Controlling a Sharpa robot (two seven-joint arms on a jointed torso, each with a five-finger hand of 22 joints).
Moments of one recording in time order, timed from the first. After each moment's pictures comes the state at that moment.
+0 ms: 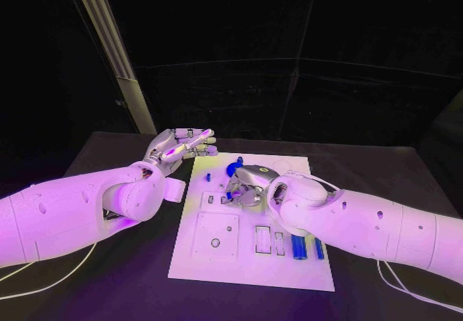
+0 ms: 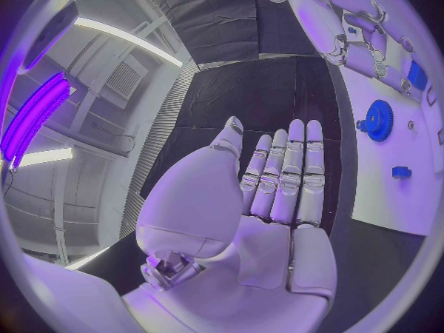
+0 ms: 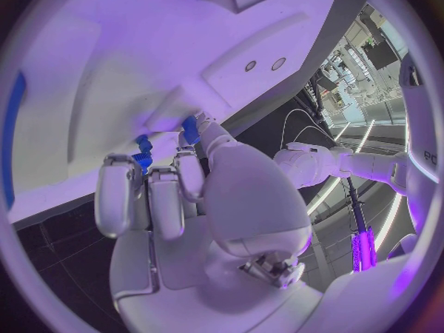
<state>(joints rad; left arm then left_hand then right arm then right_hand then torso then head) 1.27 -0.89 -0.14 1.56 0.07 -0.32 0.52 1.38 0.04 -0.04 0.15 0.05 0.95 0.23 0.11 0.07 1.03 0.17 0.10 0.07 1.07 0.13 0.15 0.14 0.17 0.89 0.24 0.32 0.10 1.12 -0.50 -0.02 1.41 -1.54 -0.24 -0.21 1.38 0.05 0.15 0.03 0.08 1.08 0.13 0.11 0.08 1.40 0.03 1.22 1.35 1.47 -0.04 1.51 1.31 0.07 1.42 0.07 1.46 1.27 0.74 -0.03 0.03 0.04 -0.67</state>
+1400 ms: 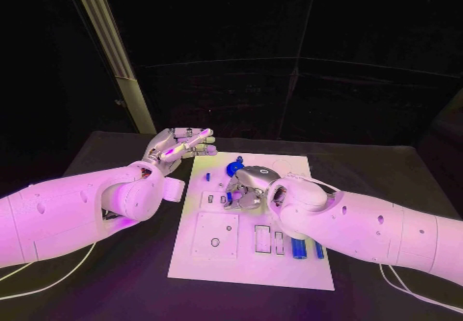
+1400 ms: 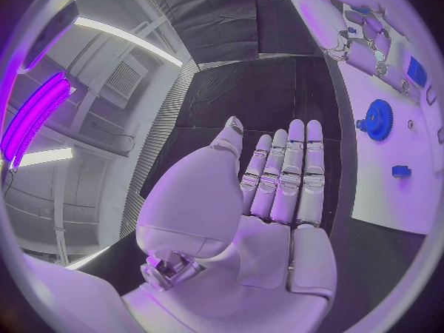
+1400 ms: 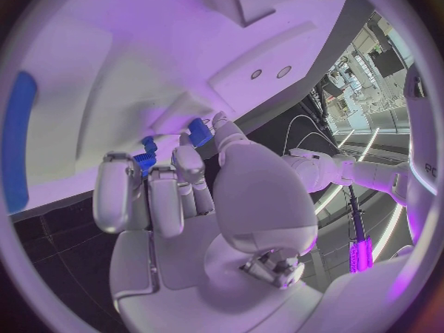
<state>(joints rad) 1.27 -0.89 -0.14 1.56 0.07 -0.32 0.52 1.38 0.04 -0.04 0.15 0.05 0.95 0.23 0.11 0.07 1.03 0.17 0.10 0.07 1.07 0.13 0.15 0.14 0.17 0.89 0.24 0.32 0.10 1.12 -0.51 -0.02 1.44 -1.60 -0.26 -0.26 1.23 -0.07 0.04 0.12 0.14 0.96 0.15 0.07 0.07 1.33 0.06 1.12 1.19 1.47 -0.02 1.50 1.31 0.07 1.40 0.09 1.44 1.24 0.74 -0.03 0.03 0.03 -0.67</state>
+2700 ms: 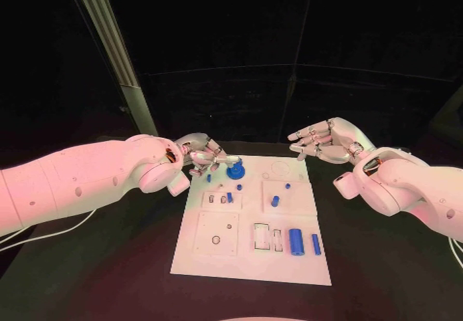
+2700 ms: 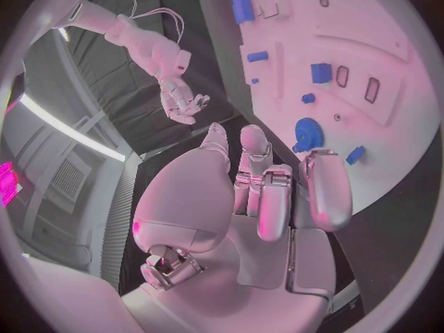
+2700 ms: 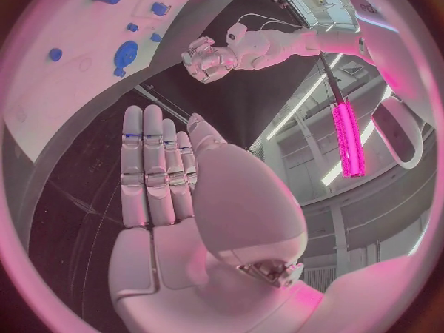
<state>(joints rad) 1.36 -0.76 -0.14 1.42 -0.59 -0.07 -0.17 1.24 0.04 -0.14 0.27 0.06 1.04 0.09 0.32 0.20 1.27 0.02 0.94 0.84 1.46 -0.05 1.56 1.31 0.07 1.46 0.05 1.39 1.22 1.23 -0.92 -0.02 1.52 -0.68 -0.37 0.32 1.51 -0.02 0.06 0.18 0.19 1.02 0.18 0.07 0.07 1.22 0.10 0.10 0.16 1.32 0.04 0.22 0.28 0.18 1.09 0.14 0.48 0.21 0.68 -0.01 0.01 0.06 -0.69</state>
